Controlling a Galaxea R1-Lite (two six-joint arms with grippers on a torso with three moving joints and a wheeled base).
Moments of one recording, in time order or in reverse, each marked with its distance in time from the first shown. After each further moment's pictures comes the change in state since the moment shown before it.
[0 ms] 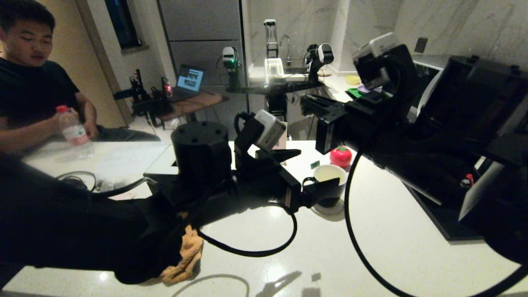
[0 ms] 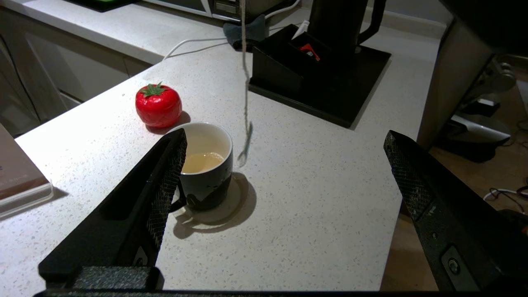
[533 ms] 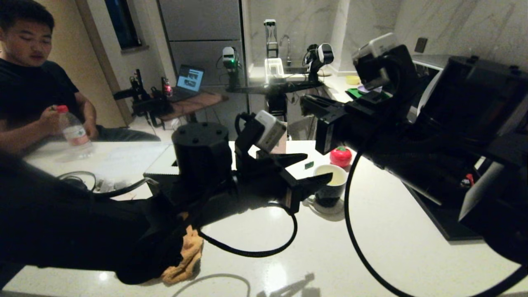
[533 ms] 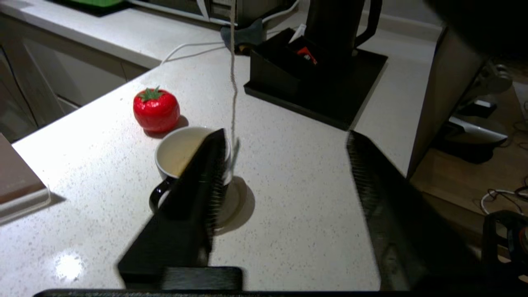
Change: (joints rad) left arm 0.000 0.005 0.002 -0.018 -0.009 0.000; right arm 0.000 0.000 0.000 0.002 0.000 0.000
